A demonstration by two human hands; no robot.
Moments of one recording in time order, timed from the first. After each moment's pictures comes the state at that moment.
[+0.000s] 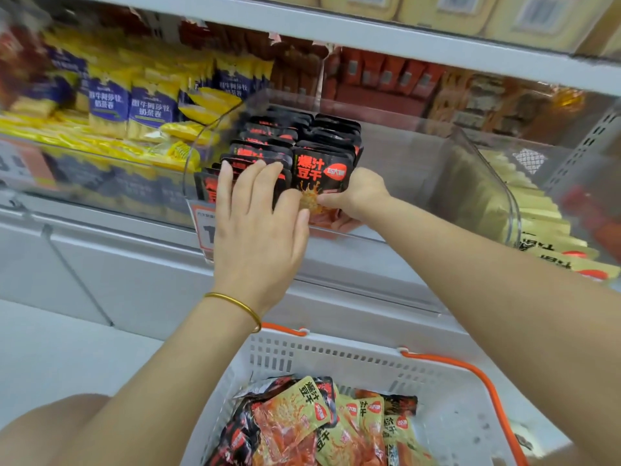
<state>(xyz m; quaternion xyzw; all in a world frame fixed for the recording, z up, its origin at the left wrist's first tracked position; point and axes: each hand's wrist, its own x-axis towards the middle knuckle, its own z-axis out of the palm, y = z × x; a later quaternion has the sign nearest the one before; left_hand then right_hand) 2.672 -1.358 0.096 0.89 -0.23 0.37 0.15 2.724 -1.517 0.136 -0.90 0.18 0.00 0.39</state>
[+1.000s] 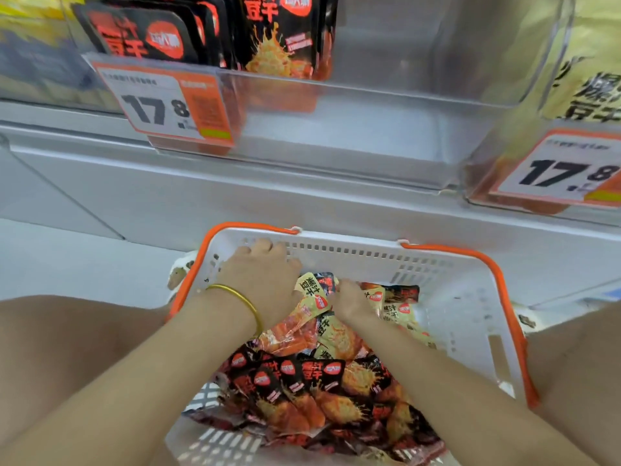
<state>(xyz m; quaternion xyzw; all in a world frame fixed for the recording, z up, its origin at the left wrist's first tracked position) 2.590 -1.373 0.009 0.91 -0.34 -0.17 -0.16 2.567 -1.523 -0.168 -0.87 0.27 0.22 0.35</state>
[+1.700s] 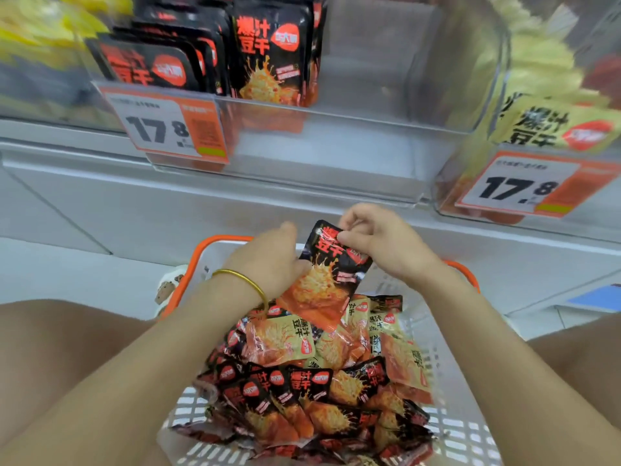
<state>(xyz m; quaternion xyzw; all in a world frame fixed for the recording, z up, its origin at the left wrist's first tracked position) 2.610 -1.395 0.016 0.94 -0.21 -0.21 0.18 2.566 -1.566 0.019 -0.86 0.07 0.06 0.50</state>
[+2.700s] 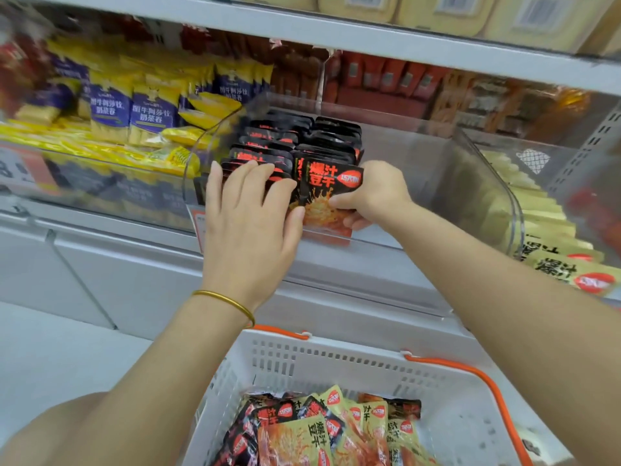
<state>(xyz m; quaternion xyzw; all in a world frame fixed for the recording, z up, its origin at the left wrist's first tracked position) 2.674 -1.351 0.110 0.90 -0.22 0.32 0.17 2.714 -1.531 0.145 -0.92 0.16 -0.06 0.35</state>
